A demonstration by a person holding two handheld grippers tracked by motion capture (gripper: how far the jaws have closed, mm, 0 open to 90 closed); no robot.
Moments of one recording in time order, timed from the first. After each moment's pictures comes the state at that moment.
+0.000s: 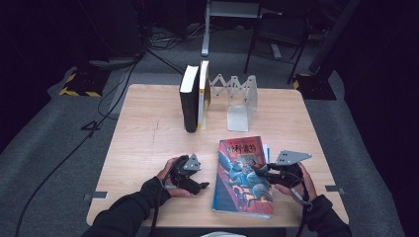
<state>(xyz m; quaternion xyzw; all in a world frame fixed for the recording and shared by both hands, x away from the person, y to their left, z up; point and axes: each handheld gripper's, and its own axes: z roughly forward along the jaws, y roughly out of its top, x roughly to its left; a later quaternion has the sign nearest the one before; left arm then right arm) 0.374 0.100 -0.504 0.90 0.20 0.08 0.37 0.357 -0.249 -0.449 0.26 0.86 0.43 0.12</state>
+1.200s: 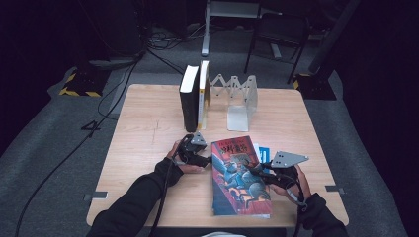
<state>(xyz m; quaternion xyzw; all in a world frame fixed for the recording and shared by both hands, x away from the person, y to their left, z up) 0.441 0.084 -0.496 0.88 0.26 0.08 0.39 0.350 -0.235 -0.443 0.22 0.85 0.46 0.14</state>
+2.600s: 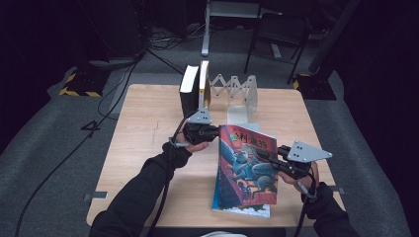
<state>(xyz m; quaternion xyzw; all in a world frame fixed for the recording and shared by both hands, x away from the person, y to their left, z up) 0.448 0.071 -0.395 0.83 0.15 0.07 0.54 0.348 -0.245 -0.387 0.16 0.79 0.54 0.24</state>
